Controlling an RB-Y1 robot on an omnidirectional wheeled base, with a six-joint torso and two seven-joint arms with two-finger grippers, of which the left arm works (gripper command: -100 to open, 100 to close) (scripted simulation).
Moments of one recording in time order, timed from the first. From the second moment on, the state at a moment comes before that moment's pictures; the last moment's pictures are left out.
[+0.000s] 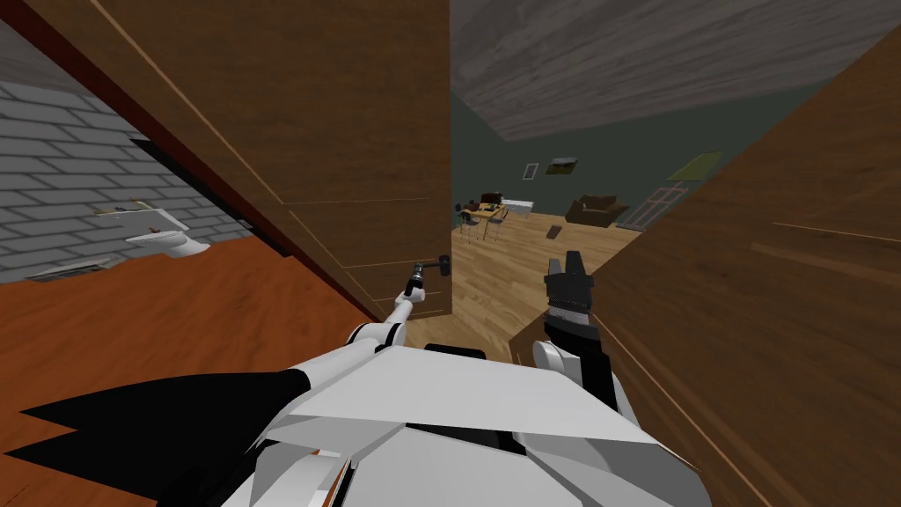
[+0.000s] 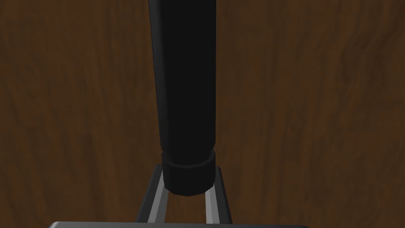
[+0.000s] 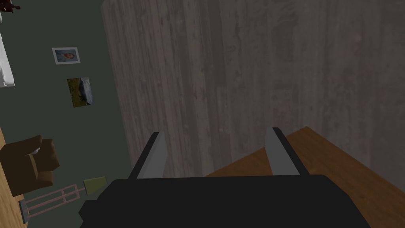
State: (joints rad) arm -0.49 0.09 0.27 -0.66 0.14 -0.46 -0.17
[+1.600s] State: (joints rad) arm -0.60 -0.03 0.35 -0.51 0.37 -0.60 -0.48
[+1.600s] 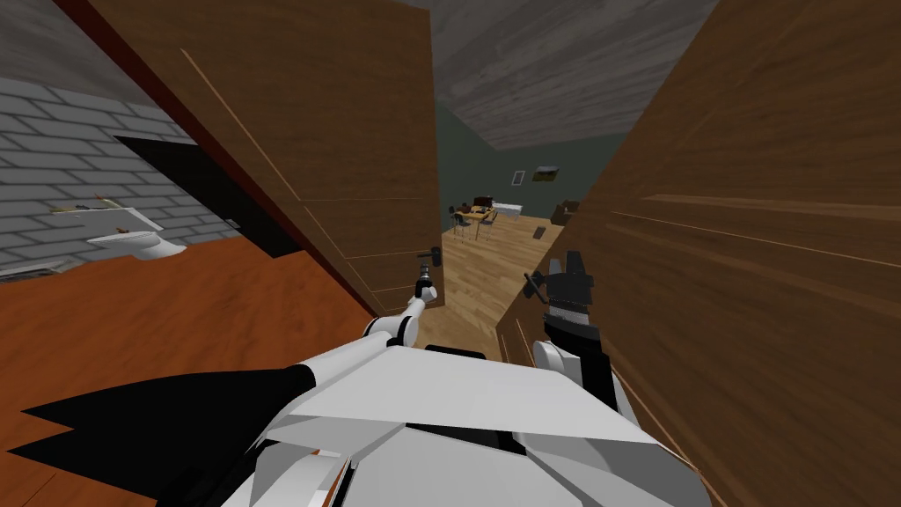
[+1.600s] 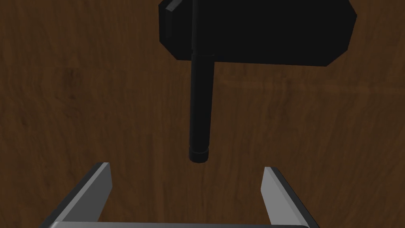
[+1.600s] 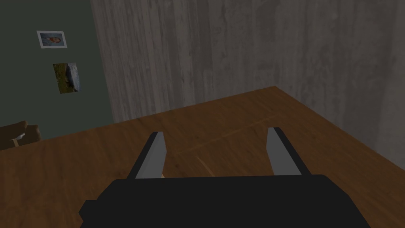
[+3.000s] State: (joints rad) arm -0.58 0.01 0.35 -0.51 0.38 -0.61 -0.48
